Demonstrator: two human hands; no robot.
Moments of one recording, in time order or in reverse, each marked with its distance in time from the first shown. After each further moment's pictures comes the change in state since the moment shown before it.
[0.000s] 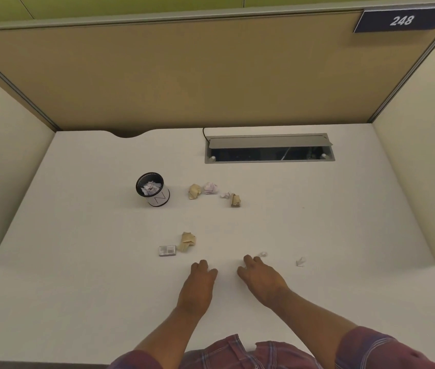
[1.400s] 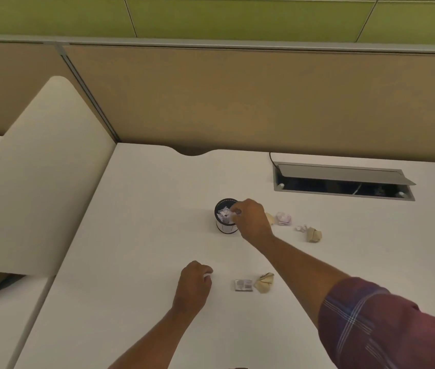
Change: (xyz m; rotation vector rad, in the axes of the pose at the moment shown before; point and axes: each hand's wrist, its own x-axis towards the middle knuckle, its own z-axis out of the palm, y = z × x) left_hand 0.029 -0.226 -0.120 -0.366 0.281 -0.177; right_hand 0.244 -0.150 -0.218 0.704 0.501 0.231
